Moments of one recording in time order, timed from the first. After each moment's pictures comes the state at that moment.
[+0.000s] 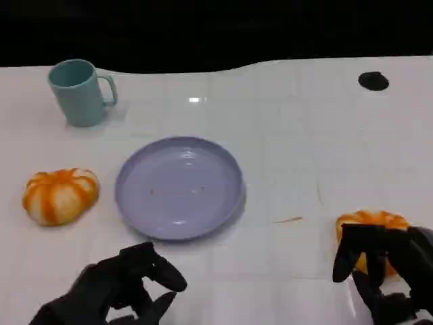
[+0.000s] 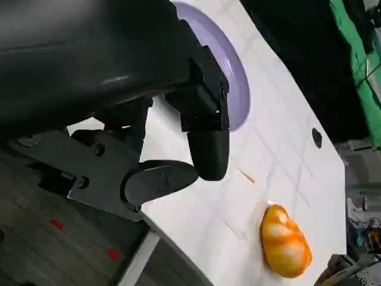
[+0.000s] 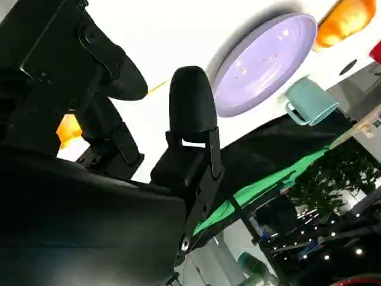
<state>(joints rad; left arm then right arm) 0.35 0.20 -0.11 -0.40 0.04 0.12 -0.22 0.17 -0.29 0.07 -0.10 -0.42 -0.41 0.00</state>
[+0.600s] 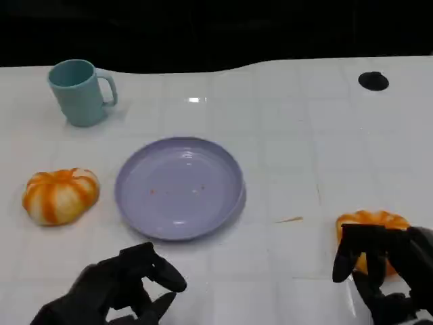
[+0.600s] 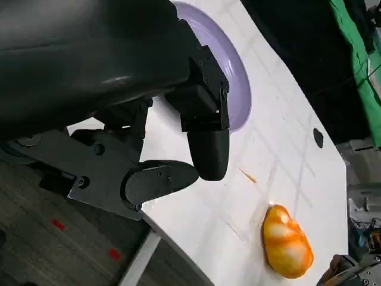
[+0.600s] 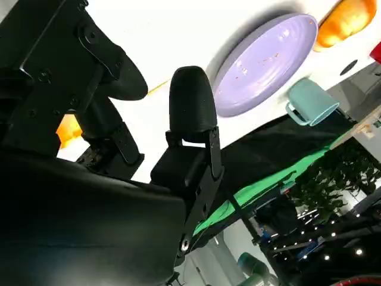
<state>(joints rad) 0.35 0.20 -0.11 -0.39 0.05 0.11 -0.22 0.17 -0.29 0.07 -0.10 -0.42 -0.41 0.00</state>
